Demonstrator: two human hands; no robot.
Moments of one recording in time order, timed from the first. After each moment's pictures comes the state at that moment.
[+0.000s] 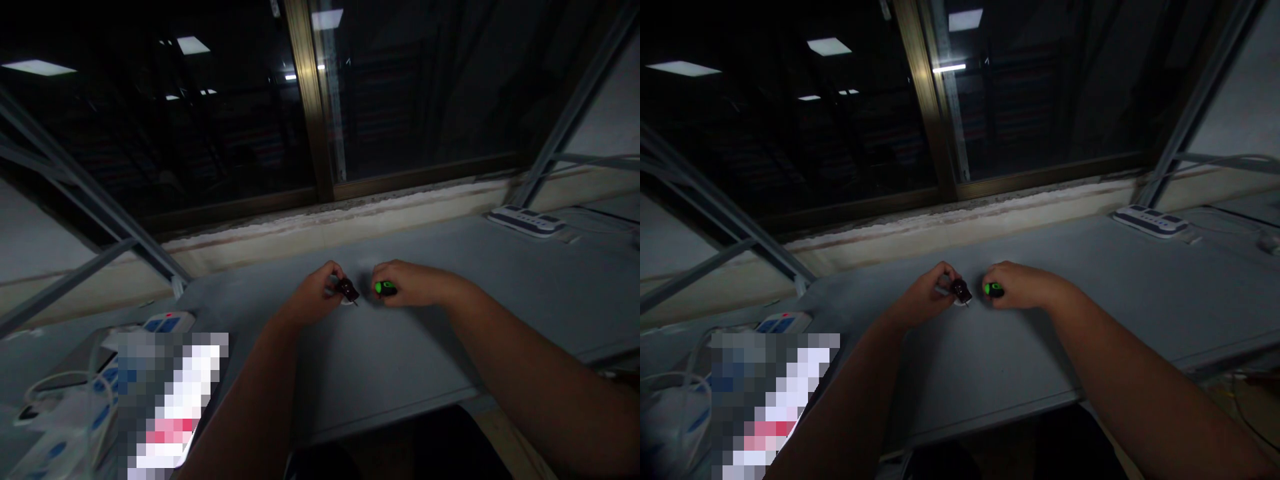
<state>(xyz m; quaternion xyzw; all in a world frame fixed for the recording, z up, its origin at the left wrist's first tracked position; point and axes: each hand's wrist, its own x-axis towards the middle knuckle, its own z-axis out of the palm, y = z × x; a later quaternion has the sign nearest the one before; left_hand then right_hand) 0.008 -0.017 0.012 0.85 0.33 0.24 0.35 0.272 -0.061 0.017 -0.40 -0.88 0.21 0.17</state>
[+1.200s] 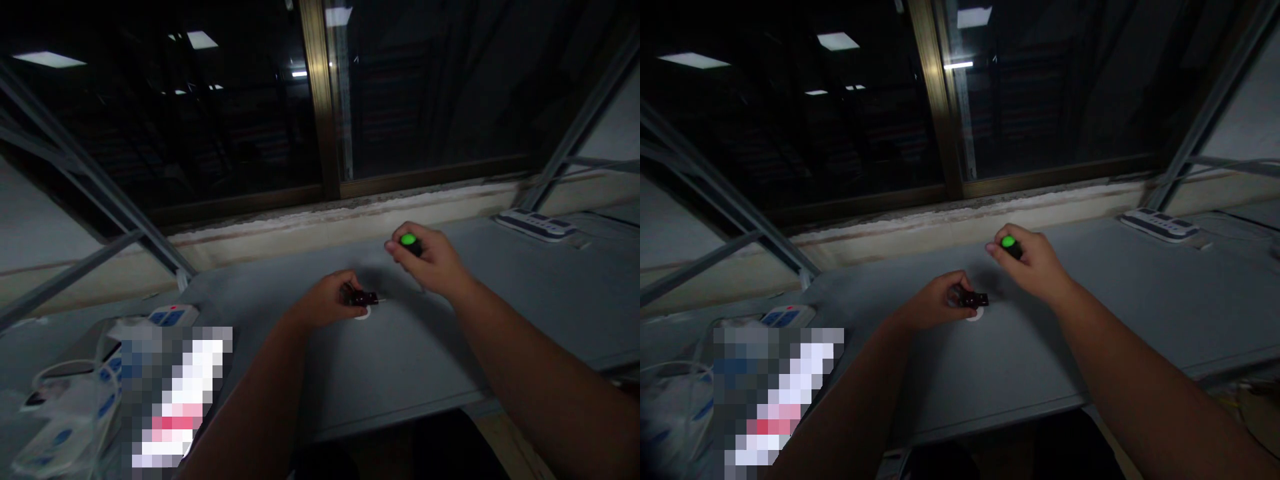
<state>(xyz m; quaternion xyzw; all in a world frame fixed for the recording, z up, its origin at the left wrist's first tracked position) 0.017 -0.027 0.009 0.85 0.29 0.19 0.40 0.262 -0.077 0.035 -0.41 -0.68 0.17 0.58</state>
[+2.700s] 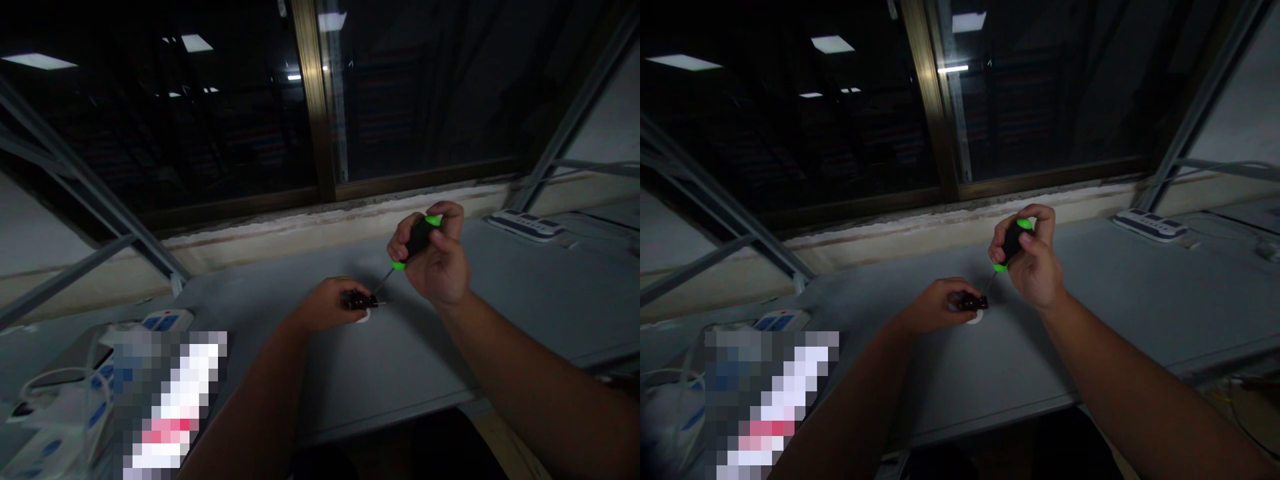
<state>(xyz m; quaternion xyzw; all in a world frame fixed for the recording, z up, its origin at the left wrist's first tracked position) 0.026 -0.030 0.013 0.89 0.26 0.17 0.34 0.238 -0.088 0.046 -0.23 -0.54 0.30 0.75</state>
